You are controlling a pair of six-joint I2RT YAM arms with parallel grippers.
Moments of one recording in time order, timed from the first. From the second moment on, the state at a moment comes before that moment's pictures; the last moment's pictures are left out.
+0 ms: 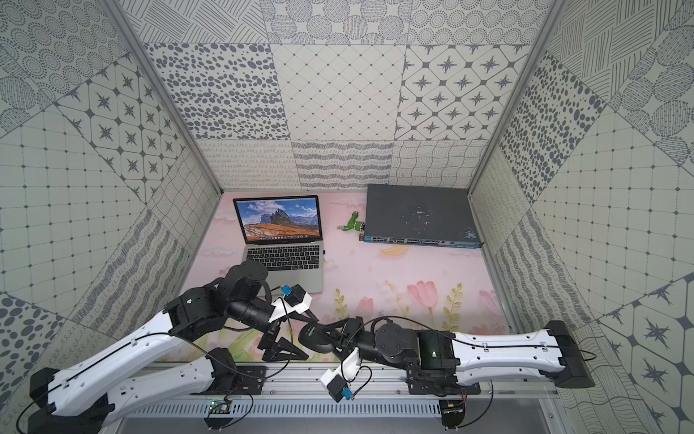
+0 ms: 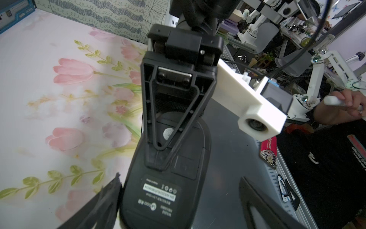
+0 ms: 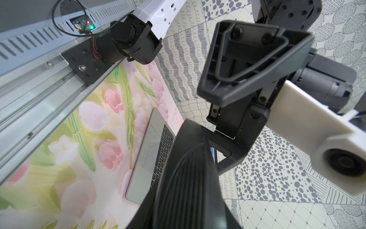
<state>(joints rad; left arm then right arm) -0.82 0.89 0.92 -0.75 0.81 0.15 1.54 0.79 0.55 0.03 0.24 -1.23</state>
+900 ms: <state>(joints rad) -0.86 1.02 0.95 -0.78 0.79 0.23 1.55 0.78 0.56 0.04 0.26 -1.23</state>
